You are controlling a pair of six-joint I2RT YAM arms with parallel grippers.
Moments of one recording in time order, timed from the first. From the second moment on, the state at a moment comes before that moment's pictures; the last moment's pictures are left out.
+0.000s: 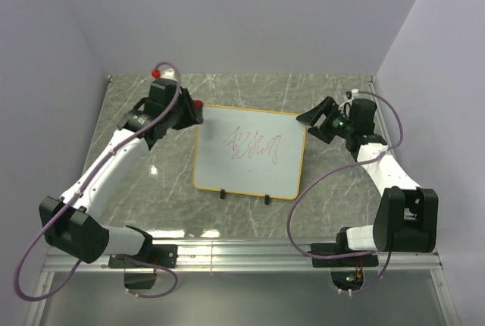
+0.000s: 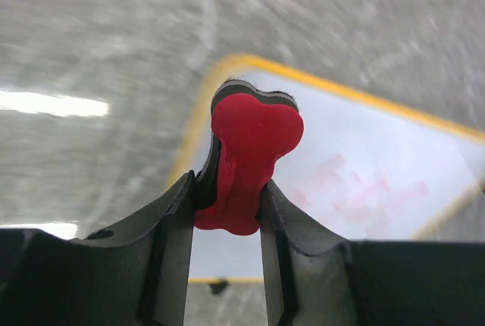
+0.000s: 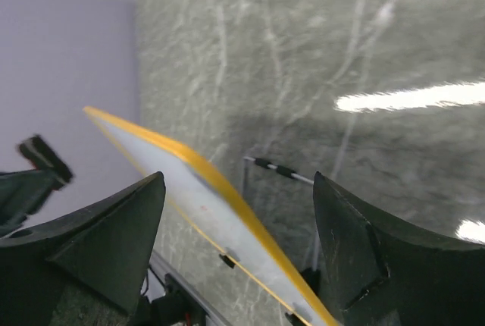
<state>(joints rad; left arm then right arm) -0.37 1.34 1.31 -0.60 -0.09 -0.61 -0.04 1.35 0.87 -0.08 -0.58 0.76</state>
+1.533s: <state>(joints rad) -1.04 1.87 1.49 -0.38 -0.33 -0.96 -0.02 1.25 0.61 0.27 -0.64 0.73</state>
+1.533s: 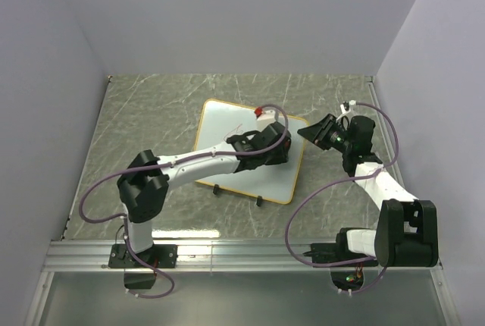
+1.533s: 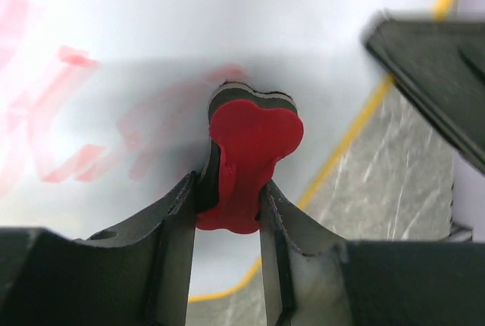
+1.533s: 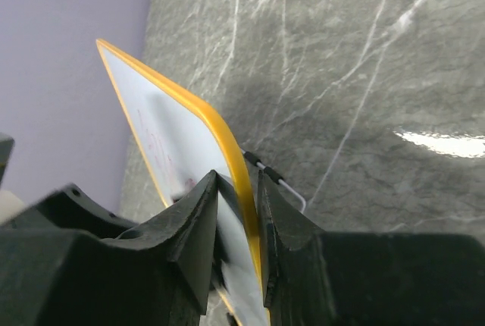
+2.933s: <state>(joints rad) -1.04 1.79 1.24 -0.12 -0.08 -0.91 0.01 1.19 0.66 0.10 -0.61 0.61</state>
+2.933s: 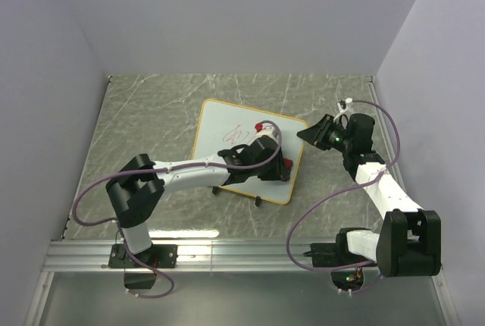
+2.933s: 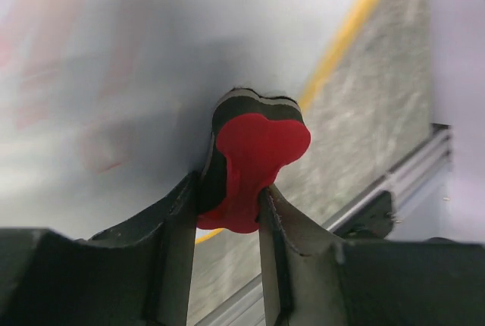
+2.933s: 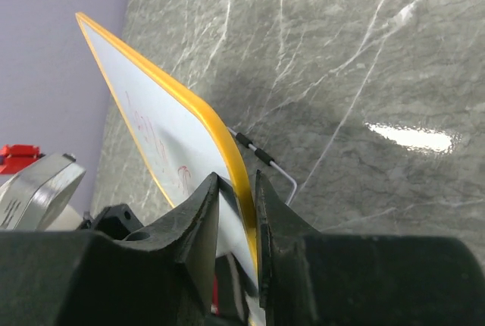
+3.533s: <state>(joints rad) -0.72 1.64 1.08 -0.51 -0.44 -0.91 0.02 1.19 0.68 0.07 -0.63 0.62</state>
